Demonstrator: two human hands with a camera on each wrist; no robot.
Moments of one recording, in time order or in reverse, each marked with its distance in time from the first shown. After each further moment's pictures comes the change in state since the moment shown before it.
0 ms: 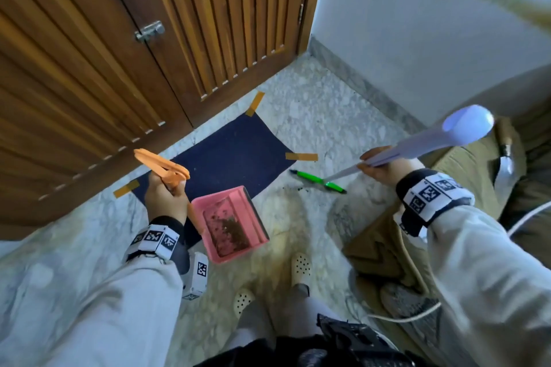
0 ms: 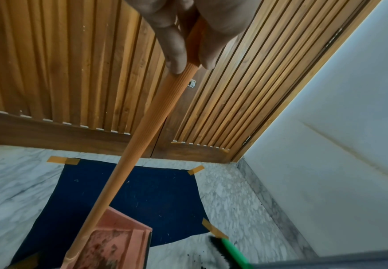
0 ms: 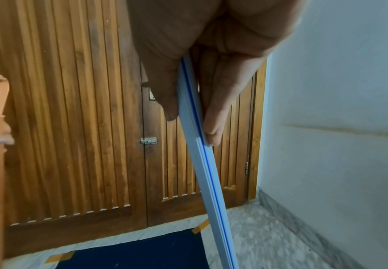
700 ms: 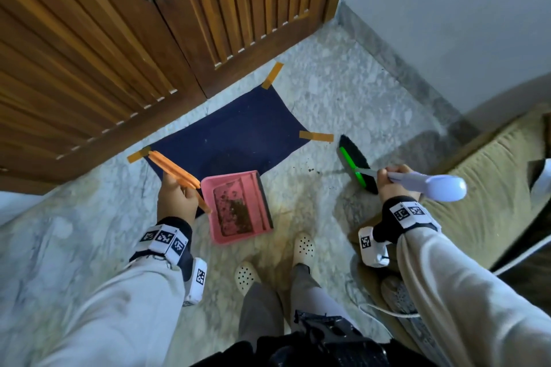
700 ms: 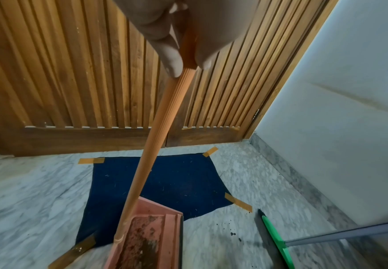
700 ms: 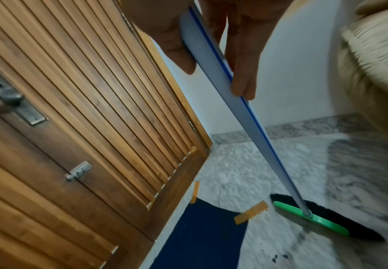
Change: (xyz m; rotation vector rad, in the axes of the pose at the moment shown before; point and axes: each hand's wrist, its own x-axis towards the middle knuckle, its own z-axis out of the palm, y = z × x) left_hand -0.033 -0.022 0.023 0.126 -0.126 -0.047; right_hand 0.010 0.032 0.072 0.424 0.340 0.378
